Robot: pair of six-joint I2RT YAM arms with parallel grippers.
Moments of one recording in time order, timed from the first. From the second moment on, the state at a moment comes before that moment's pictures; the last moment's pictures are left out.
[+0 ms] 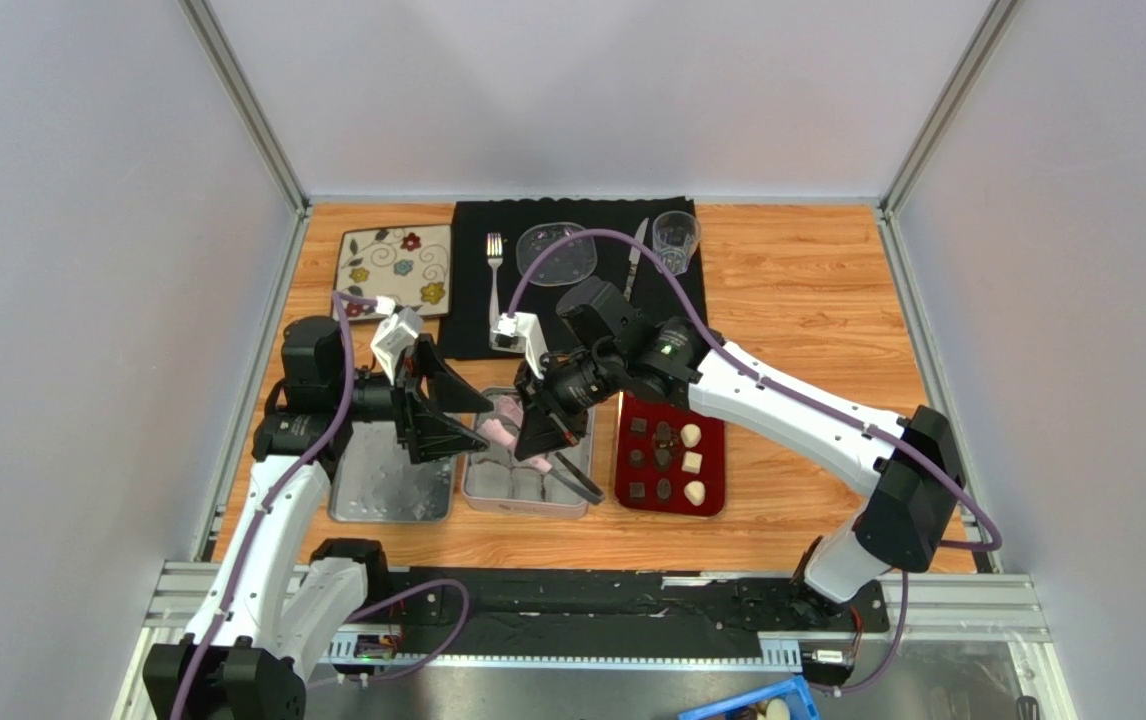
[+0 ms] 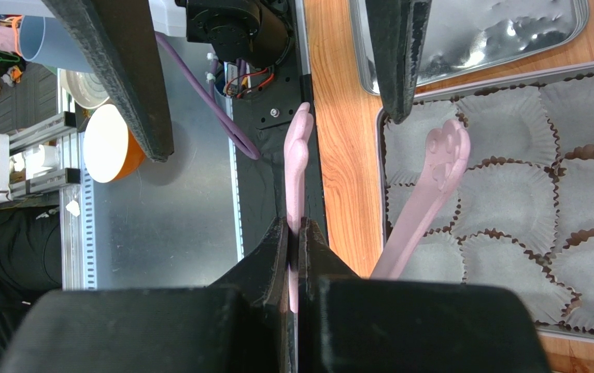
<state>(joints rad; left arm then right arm) -0.04 0.83 0.69 -0.28 1.47 -0.07 0.95 1.58 1.42 -0.58 -0.71 0.07</state>
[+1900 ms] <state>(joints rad) -0.03 0.94 0.63 0.85 1.11 -1.10 0.72 0.84 0.51 0.33 -0.31 0.43</state>
